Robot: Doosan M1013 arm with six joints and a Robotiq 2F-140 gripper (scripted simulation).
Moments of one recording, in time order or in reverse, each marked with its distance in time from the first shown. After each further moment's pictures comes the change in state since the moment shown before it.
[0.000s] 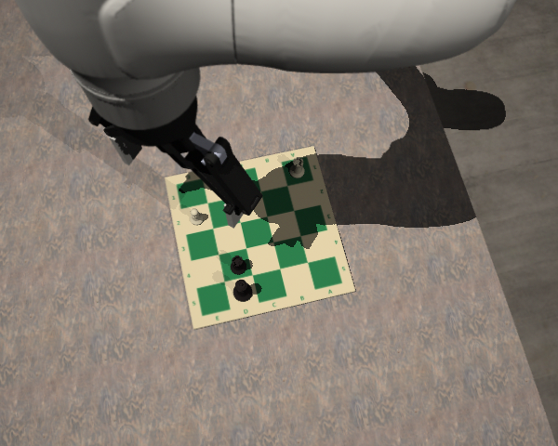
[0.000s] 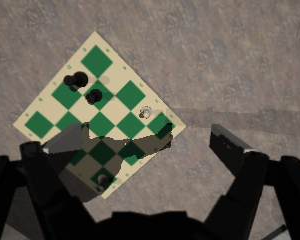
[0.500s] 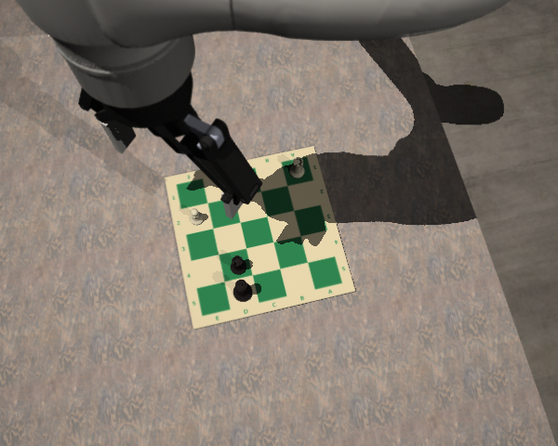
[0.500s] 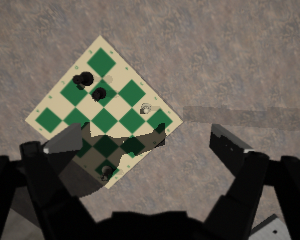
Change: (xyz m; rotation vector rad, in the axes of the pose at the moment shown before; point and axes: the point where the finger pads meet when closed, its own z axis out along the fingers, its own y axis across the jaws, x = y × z) arm 0.000 0.000 -0.032 0.000 0.000 0.000
